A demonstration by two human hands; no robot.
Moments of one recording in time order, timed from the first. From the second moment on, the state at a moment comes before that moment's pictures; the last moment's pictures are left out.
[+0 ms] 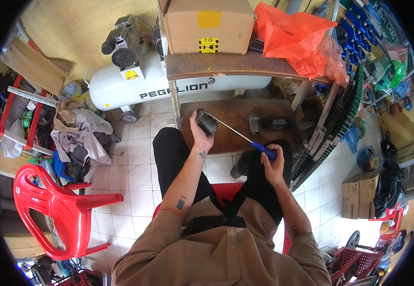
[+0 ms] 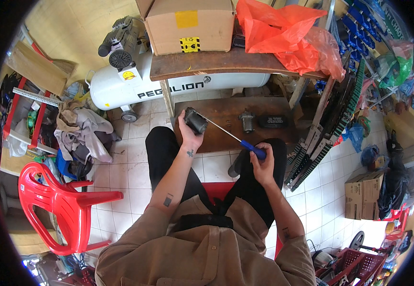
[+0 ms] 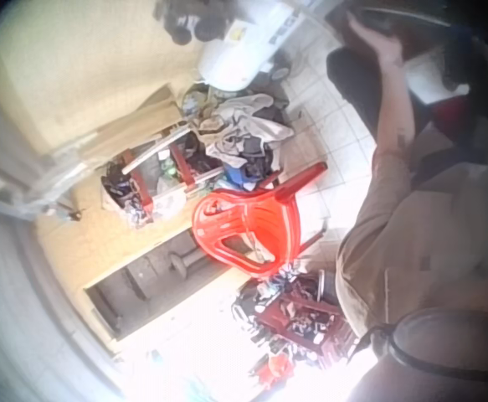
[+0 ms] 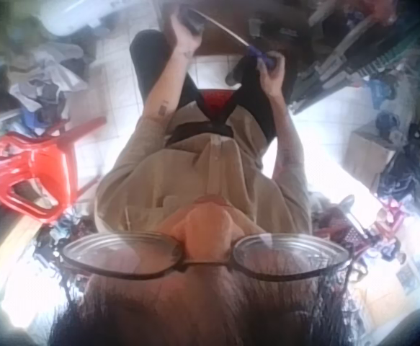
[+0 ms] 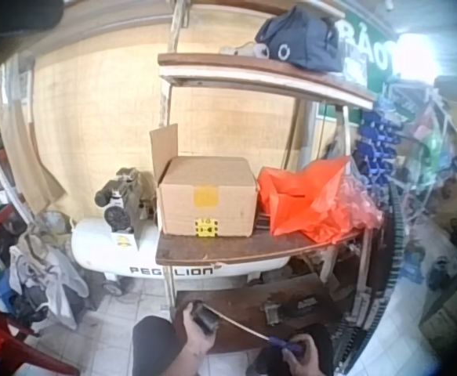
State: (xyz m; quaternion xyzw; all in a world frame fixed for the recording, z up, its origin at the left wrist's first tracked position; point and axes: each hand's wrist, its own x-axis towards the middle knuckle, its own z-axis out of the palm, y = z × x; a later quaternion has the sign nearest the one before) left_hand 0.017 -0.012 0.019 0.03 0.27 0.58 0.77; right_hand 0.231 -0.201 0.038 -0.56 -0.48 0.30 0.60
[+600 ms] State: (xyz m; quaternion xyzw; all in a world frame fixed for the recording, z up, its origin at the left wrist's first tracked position) left_hand 0.015 -0.010 0.016 0.02 0.24 0.60 0.76; right_hand 0.233 -0.199 0.033 -0.57 -0.50 0.29 0.59
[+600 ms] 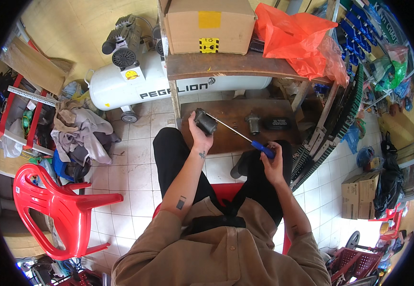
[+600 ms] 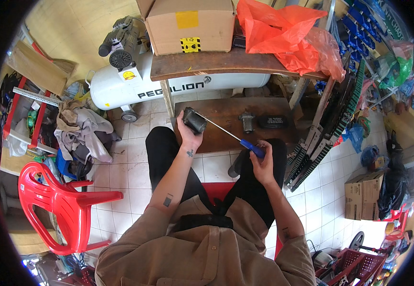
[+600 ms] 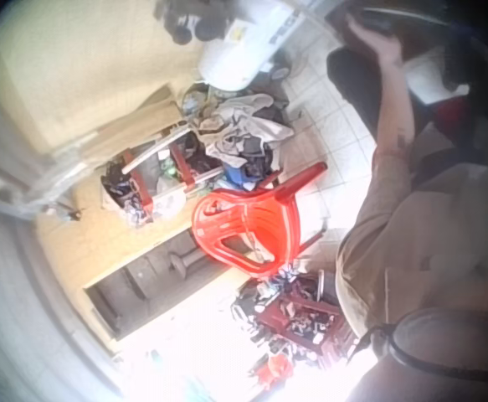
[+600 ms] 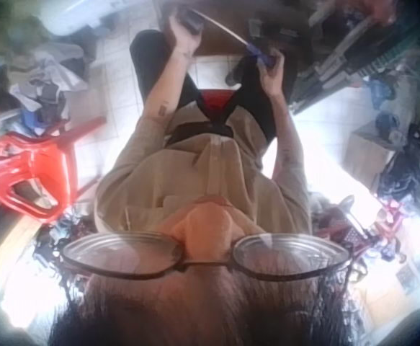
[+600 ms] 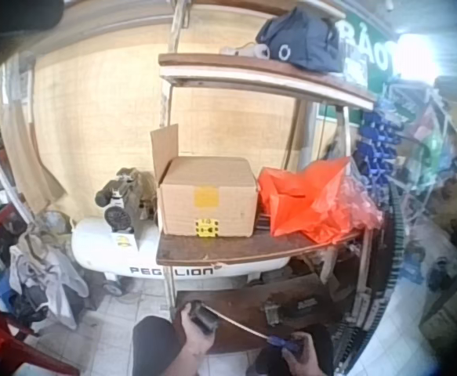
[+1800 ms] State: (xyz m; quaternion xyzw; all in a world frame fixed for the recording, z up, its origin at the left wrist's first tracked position) left_hand 0.015 -0.007 0.011 0.02 0.25 0.61 0.75; right_hand 0.227 -0.197 0.036 -0.62 -0.49 0.32 0.52
